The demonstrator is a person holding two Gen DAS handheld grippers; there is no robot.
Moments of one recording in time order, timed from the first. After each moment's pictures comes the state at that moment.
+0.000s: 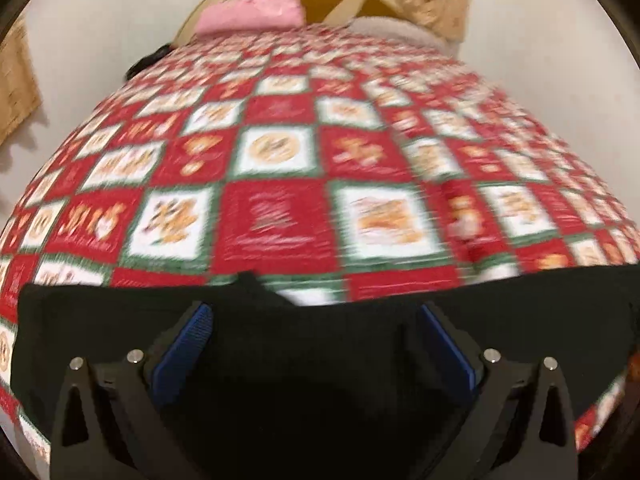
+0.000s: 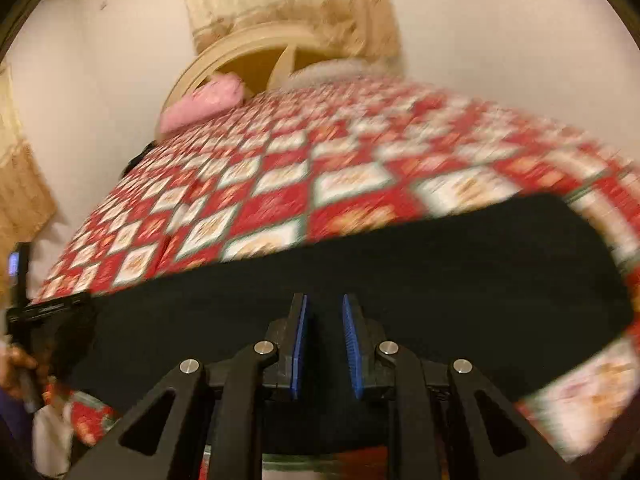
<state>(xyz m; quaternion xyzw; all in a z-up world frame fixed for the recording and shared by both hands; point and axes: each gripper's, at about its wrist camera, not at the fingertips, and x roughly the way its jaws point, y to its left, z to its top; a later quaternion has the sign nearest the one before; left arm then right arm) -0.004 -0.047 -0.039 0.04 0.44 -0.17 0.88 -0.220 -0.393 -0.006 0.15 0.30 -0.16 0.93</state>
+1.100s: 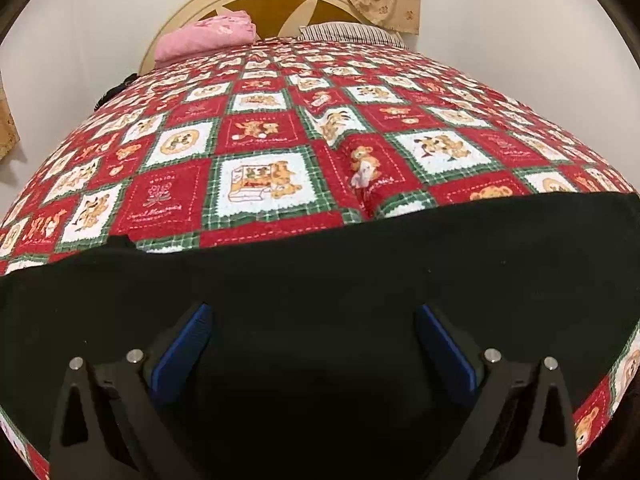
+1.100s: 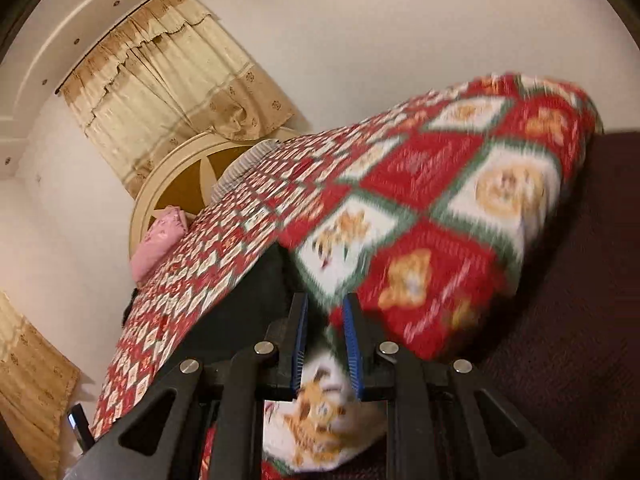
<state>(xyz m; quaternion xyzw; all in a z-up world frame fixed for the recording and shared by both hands) -0.050 -0.110 -0.077 0.08 0.41 -0.20 0.89 -0.377 -0.528 -0.026 0.37 0.15 -0.23 0.89</state>
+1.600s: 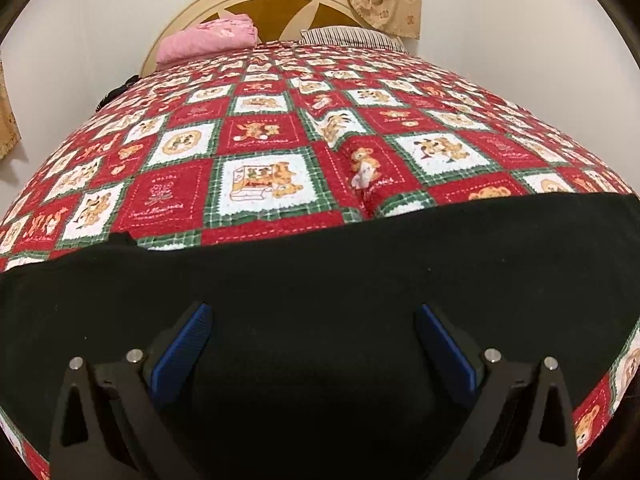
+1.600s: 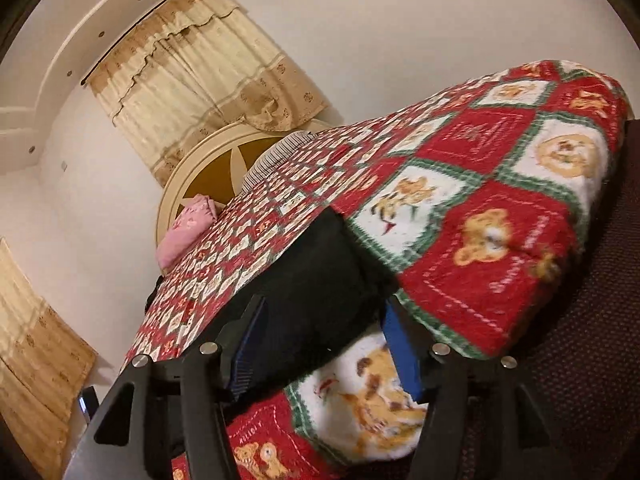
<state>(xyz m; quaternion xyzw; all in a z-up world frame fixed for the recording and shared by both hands) -0.054 -0.109 -0.077 0.08 0.40 -0.20 0.89 -0.344 -0.498 -0.033 0.35 0.15 -0.19 0.91</state>
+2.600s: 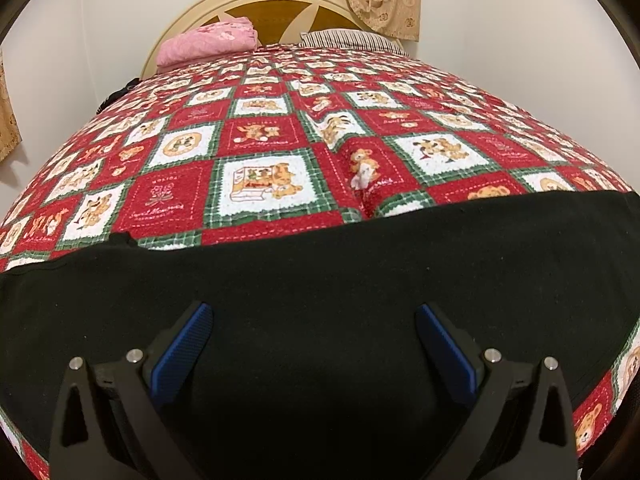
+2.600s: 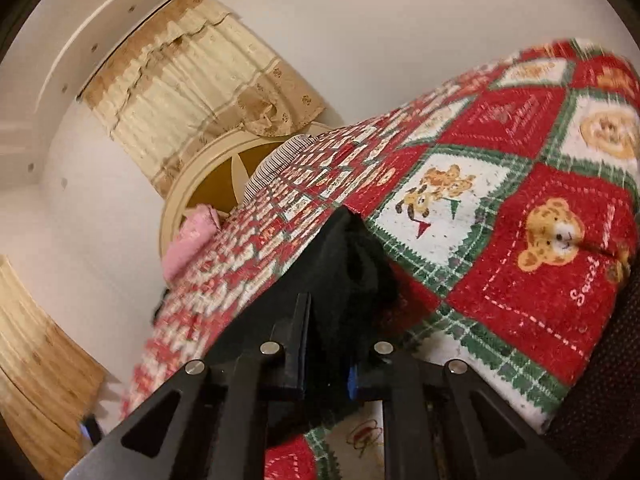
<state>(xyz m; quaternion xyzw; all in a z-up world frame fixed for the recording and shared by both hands) -0.056 -0.110 -0.077 0.08 0.40 -0.19 0.89 -0.311 -0.497 -0.044 0.36 0.14 -0.19 0.90</state>
